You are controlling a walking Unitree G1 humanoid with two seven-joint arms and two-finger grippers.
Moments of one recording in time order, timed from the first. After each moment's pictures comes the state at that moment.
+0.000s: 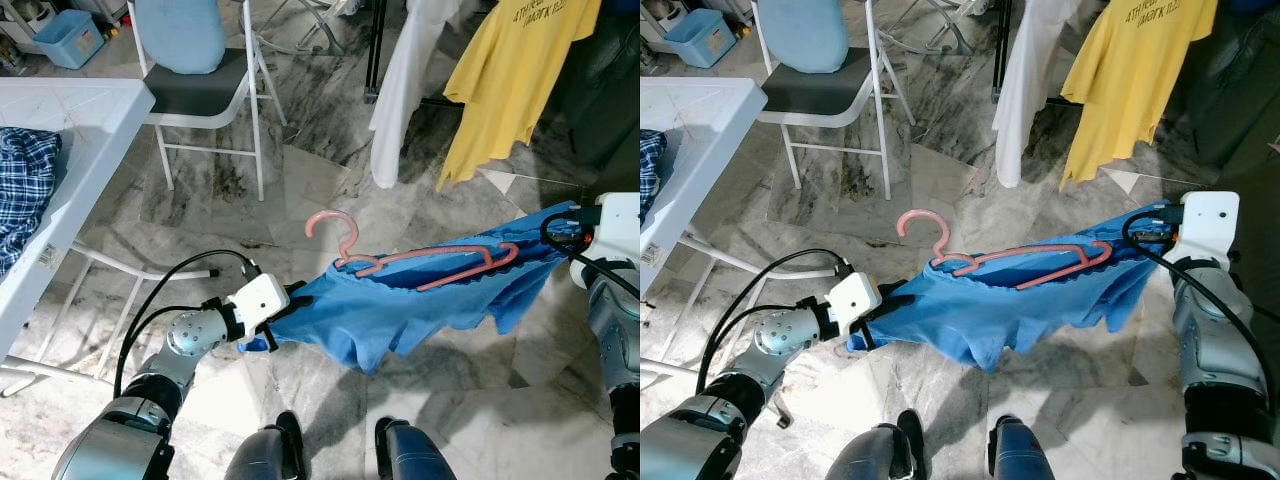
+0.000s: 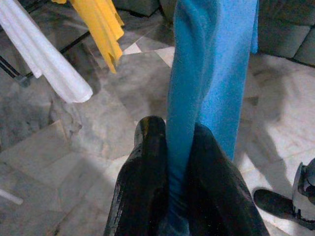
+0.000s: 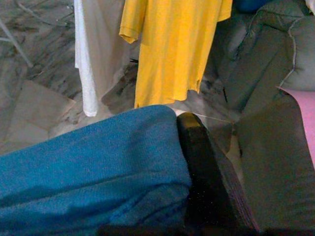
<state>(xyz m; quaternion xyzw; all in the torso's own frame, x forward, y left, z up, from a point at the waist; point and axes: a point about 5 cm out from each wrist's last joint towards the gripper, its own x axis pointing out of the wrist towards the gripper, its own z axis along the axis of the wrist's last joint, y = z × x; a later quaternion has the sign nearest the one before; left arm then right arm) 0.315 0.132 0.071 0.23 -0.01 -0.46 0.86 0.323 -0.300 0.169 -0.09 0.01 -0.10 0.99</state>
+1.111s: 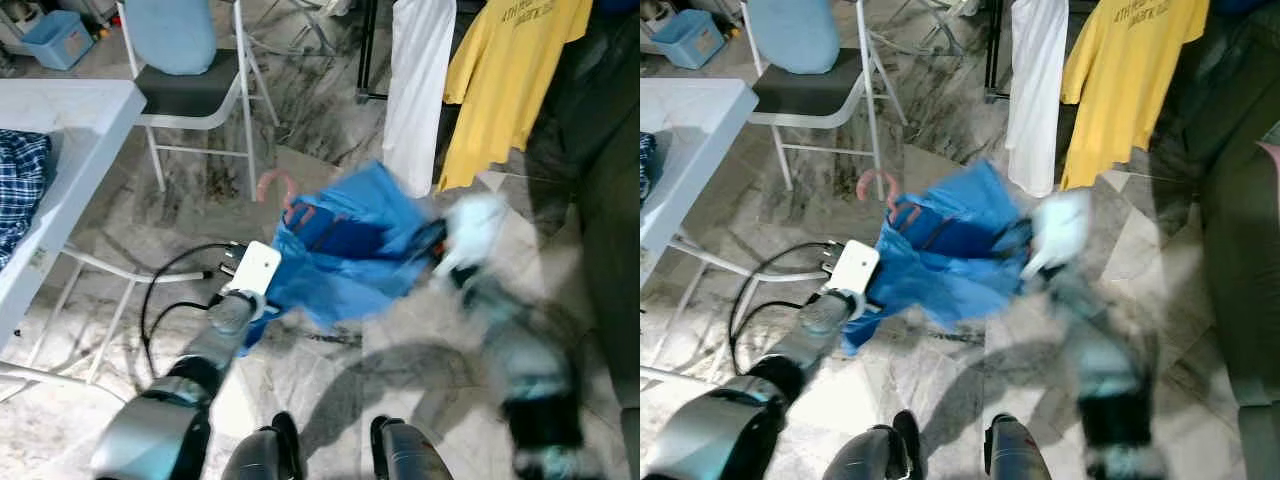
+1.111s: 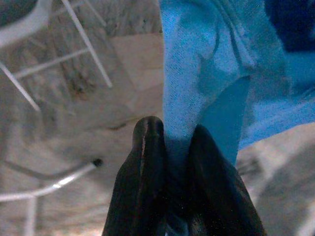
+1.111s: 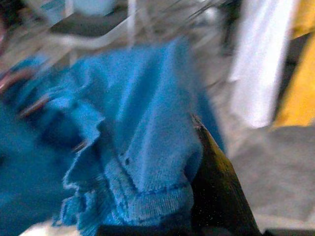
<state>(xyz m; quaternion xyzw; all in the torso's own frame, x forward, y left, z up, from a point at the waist) 0.349 0.118 0.061 0.13 0.13 -0.11 0.98 0.324 -0.140 0.135 -0.01 0.05 0.16 0.99</state>
